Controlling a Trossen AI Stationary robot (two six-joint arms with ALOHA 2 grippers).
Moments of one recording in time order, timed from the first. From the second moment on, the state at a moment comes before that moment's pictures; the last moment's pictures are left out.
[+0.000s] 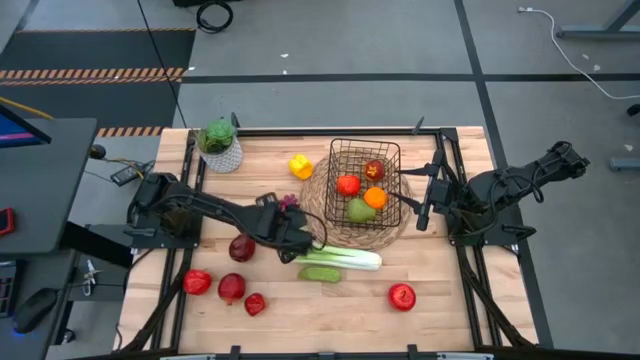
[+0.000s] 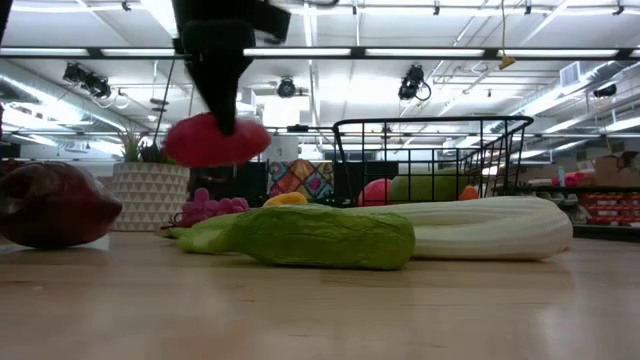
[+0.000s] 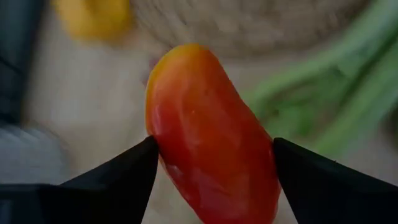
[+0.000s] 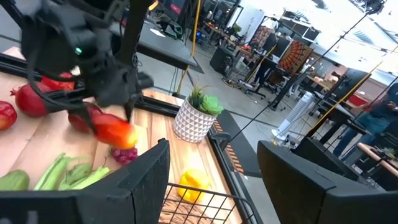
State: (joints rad) left arm -0.27 1.79 1.48 -1.21 -0.50 -0.64; right arm 0.42 0.75 0.81 -0.20 0.73 -0.35
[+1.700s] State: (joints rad) left arm -0.13 1.60 1.48 -0.71 -0.87 0.25; right arm 0.43 0.75 0.81 -0.46 0.74 -0.08
